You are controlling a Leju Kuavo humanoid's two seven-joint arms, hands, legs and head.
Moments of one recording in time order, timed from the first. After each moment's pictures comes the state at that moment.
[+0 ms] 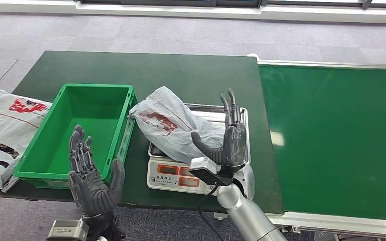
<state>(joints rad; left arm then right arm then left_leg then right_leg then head) 0.16 -0.16 -0.33 -1.76 -0.17 0.49 -0.70 -0.34 0.20 0.47 -1.05 0.53 -0.66 -0.70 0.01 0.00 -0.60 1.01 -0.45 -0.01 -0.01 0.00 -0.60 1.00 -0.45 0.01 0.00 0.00</state>
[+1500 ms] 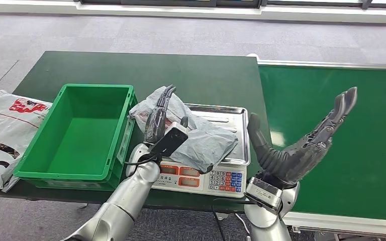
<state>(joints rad) -0.58 -0.34 -0.14 -0.73 -0.64 0.40 -0.55 -0.14 0.27 0.28 -1.66 0.59 -0.70 -0.70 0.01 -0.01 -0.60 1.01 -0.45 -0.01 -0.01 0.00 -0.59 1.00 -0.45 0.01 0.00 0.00</state>
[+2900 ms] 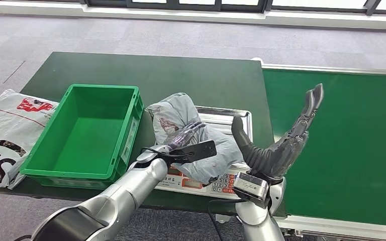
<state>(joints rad) -0.75 -0.33 -0.32 -0.28 -0.86 -0.02 -0.22 -0.16 0.27 0.32 -1.57 0.55 -0.70 -0.70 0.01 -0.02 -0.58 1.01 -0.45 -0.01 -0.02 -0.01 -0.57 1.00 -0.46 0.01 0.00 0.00</state>
